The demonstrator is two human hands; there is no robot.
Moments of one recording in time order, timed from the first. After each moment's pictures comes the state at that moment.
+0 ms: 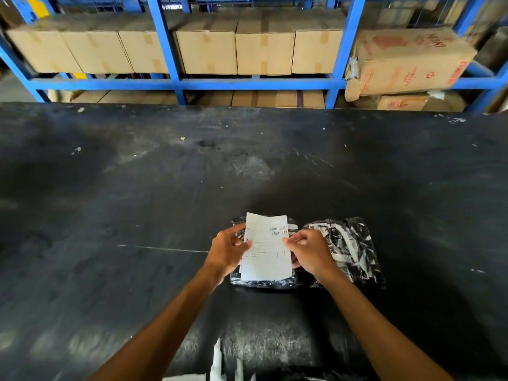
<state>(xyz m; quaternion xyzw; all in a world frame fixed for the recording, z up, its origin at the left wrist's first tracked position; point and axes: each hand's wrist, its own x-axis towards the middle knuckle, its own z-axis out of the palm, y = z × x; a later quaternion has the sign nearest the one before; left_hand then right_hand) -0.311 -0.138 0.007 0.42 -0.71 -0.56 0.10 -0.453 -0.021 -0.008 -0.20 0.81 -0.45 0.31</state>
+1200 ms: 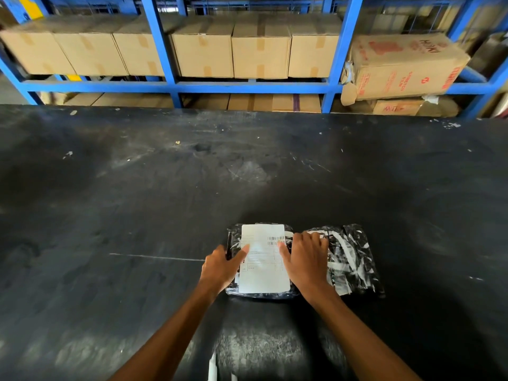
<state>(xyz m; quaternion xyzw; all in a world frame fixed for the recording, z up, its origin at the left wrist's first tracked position) -0.311 -0.152 -0.040 0.53 -0.73 -0.43 0.03 -0.448 -0.030 -0.027 -0.36 0.92 -0.12 0.00</state>
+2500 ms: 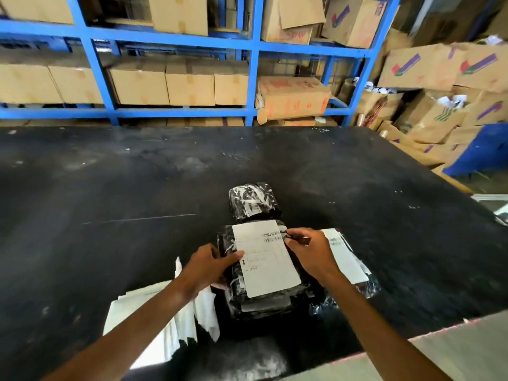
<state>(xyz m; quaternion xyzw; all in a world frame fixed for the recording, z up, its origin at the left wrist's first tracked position) -0.170 0.078 0.082 0.34 -0.74 -0.58 0.02 -0.314 0.253 0.079 -0.22 0.84 -0.49 0.09</state>
